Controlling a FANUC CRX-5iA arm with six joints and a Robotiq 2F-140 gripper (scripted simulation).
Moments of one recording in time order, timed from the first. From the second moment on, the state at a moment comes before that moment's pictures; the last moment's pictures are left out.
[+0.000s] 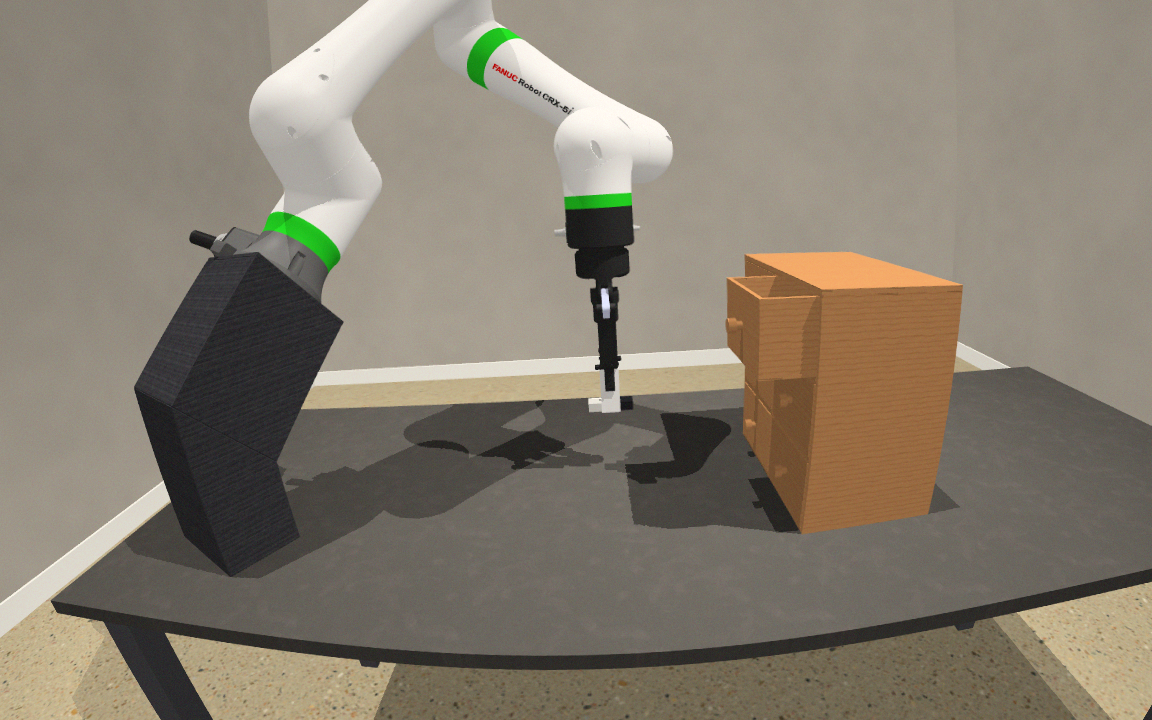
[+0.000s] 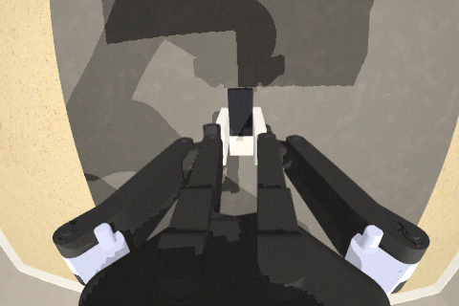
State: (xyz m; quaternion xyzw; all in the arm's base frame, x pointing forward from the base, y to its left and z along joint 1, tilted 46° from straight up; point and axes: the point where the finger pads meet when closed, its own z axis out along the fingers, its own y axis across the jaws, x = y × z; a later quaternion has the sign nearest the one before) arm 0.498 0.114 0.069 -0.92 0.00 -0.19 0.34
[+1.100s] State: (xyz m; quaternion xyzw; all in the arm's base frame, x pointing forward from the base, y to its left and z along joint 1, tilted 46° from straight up) arm 0.530 0.035 0.015 -0.67 0.63 0.09 0.38
